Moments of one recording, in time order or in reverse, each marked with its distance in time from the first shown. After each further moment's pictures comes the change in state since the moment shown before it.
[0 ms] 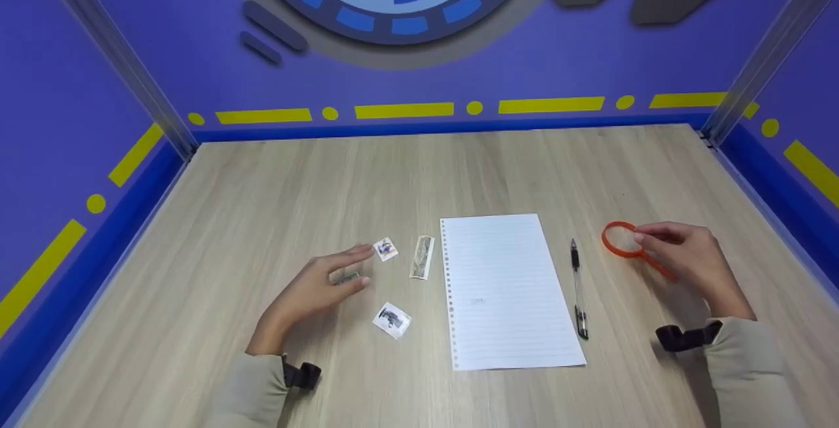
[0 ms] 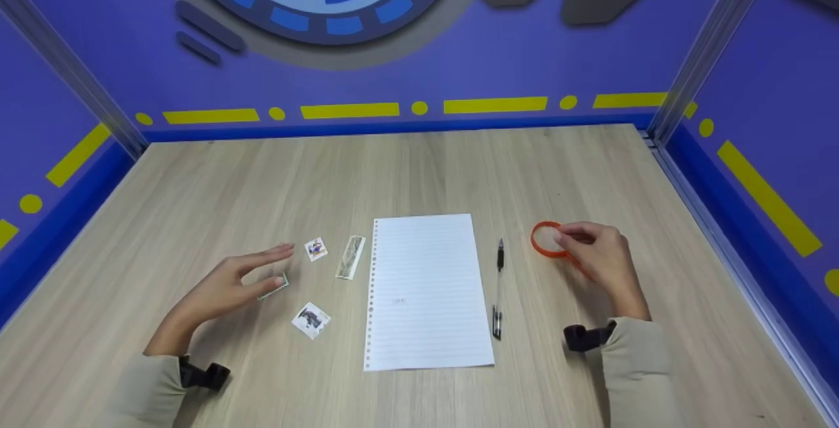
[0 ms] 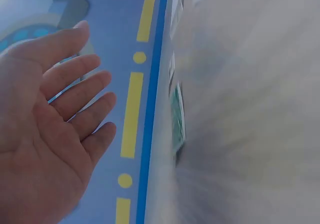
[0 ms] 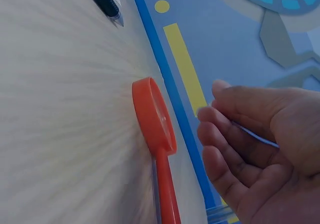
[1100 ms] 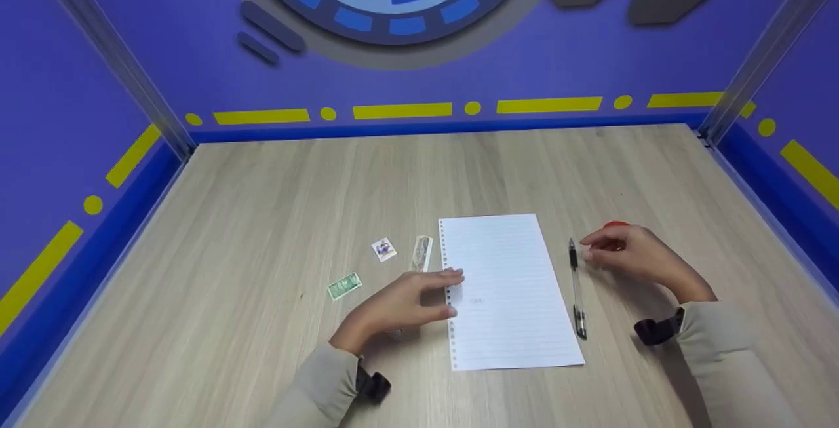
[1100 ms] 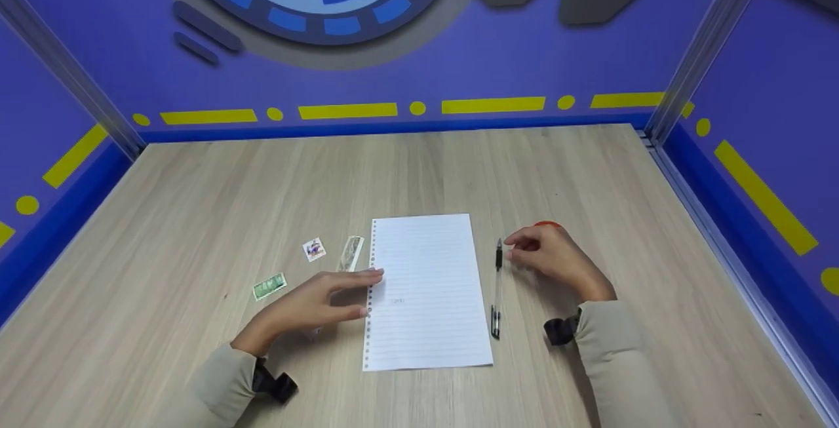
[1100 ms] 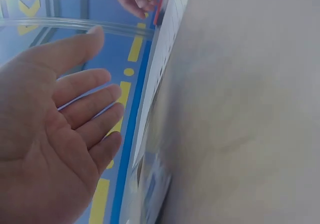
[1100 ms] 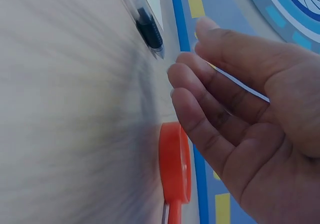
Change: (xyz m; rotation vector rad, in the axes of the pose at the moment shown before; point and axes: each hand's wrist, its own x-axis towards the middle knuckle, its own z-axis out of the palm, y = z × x) left_hand 0.047 0.049 0.089 0.009 -0.282 0.172; right_hand 0.011 -0.032 0.030 -0.092 -0.288 -0.263
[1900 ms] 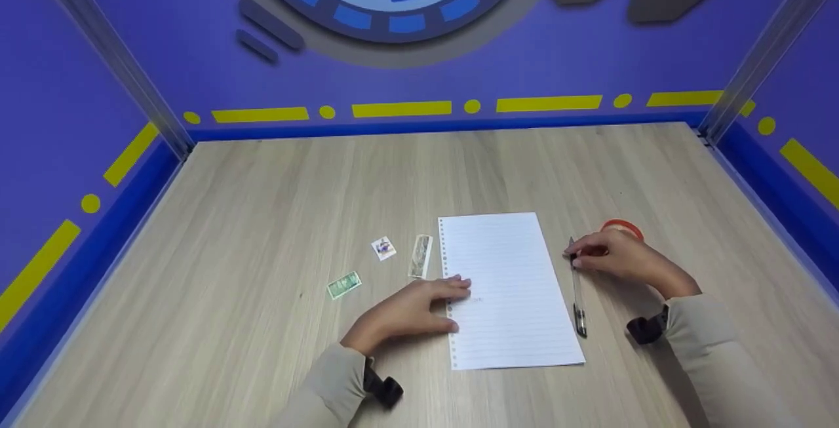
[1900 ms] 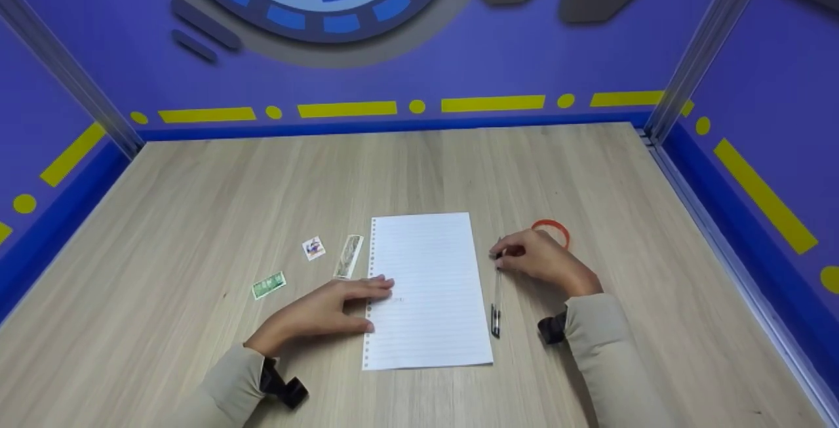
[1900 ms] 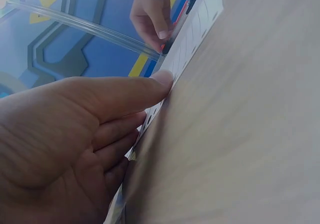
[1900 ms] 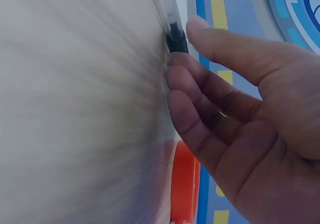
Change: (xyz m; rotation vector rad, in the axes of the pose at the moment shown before) left_hand 0.006 -0.007 0.019 -0.004 -0.065 -0.057; right_hand 0.010 -0.004 0.011 -0.045 -0.132 -0.156
